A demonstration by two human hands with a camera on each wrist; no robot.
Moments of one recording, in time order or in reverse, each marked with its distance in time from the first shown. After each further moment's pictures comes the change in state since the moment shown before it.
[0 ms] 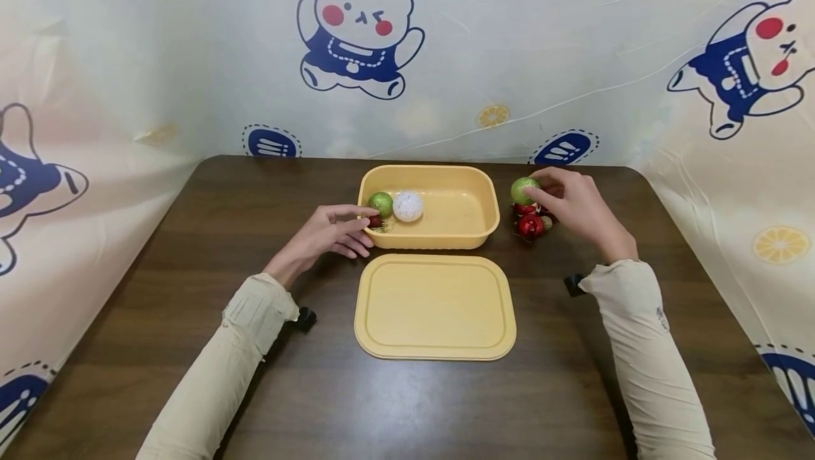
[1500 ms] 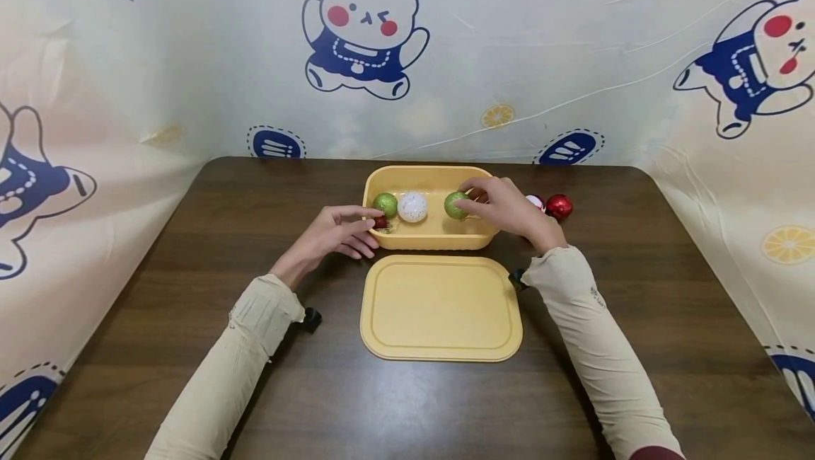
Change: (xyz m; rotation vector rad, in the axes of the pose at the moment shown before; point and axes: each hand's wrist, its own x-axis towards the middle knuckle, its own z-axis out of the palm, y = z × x) left_hand -0.002 0.001 0.003 0.023 0.010 0.013; right_hand 0.037 -0.066 0.069 0.048 -0.257 -0.152
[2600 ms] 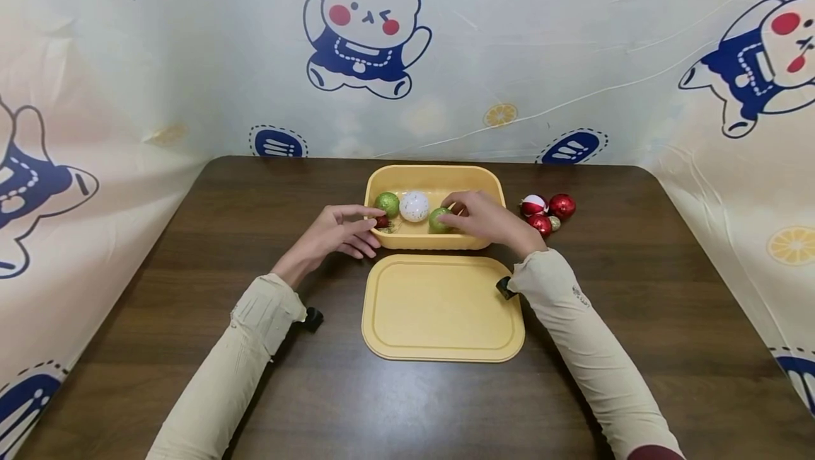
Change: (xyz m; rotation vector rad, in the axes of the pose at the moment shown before) left_hand 0.001 0.000 0.000 -0.003 0.002 0.000; right_hand 0.016 0.000 0.034 0.040 -0.116 -0.060
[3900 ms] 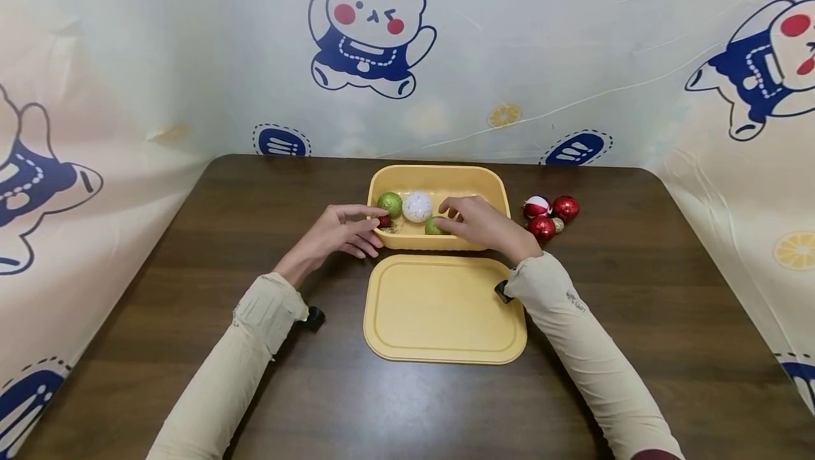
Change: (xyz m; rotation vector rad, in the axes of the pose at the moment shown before) left_hand 0.001 -0.001 -0.001 0.006 0.003 -0.003; right_hand 0.004 -0.006 0.011 -0.121 -0.012 0.016
